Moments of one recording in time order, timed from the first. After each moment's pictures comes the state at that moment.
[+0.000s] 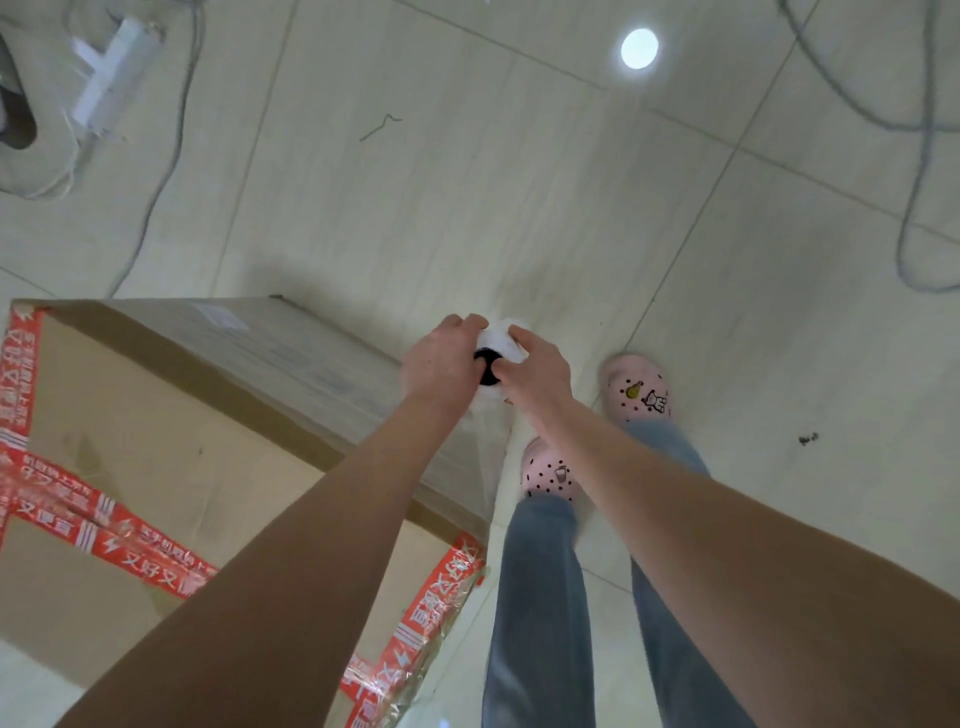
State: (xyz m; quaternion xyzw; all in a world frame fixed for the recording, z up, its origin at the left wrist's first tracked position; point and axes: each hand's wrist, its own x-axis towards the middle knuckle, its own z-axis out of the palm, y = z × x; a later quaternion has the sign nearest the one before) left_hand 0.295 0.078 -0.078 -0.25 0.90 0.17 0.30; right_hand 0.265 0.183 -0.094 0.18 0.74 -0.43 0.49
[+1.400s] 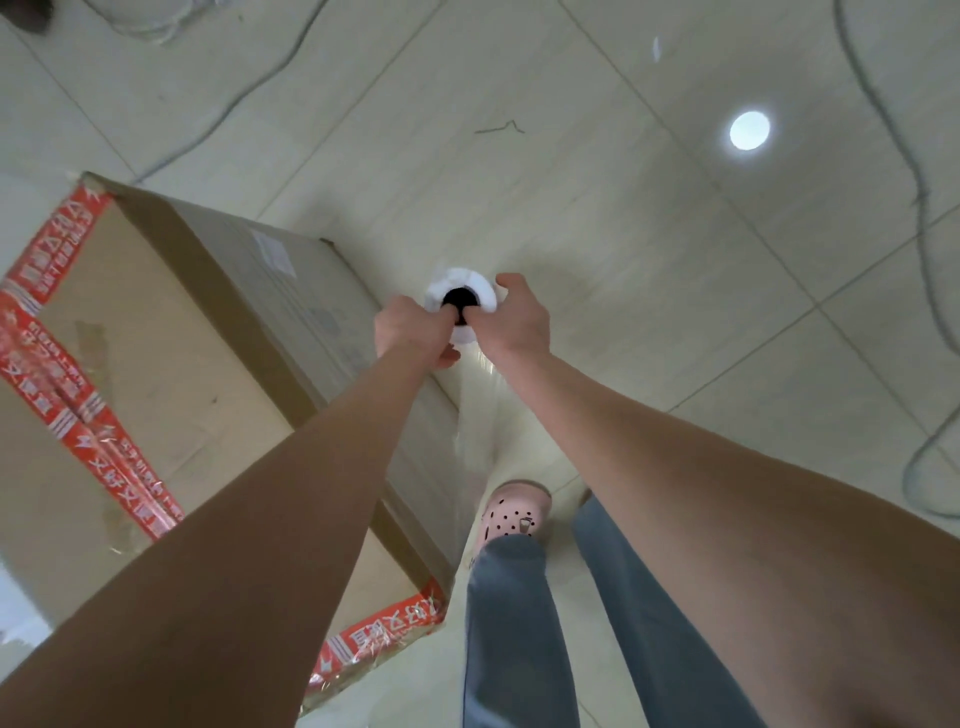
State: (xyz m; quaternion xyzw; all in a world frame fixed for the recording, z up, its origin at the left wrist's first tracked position) left_hand 0.269 -0.018 -0.084 -0.72 0.53 0.42 0.13; right_hand 0.196 0.056 -0.091 -0.04 0.78 -0.34 0.52
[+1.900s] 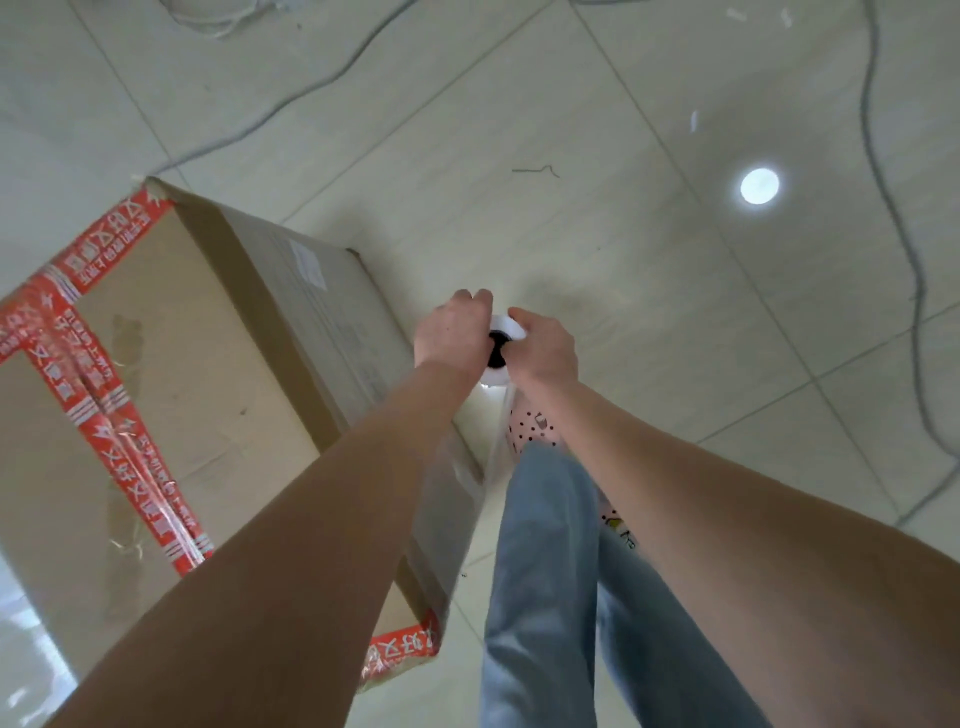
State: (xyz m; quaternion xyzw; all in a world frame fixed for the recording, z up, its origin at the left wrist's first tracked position) left_hand 0.243 -0.039 -0.068 -0.45 0.84 0.17 0.26; right_hand 0.176 0.032 -0.089 -0.11 0.79 -0.24 0.56
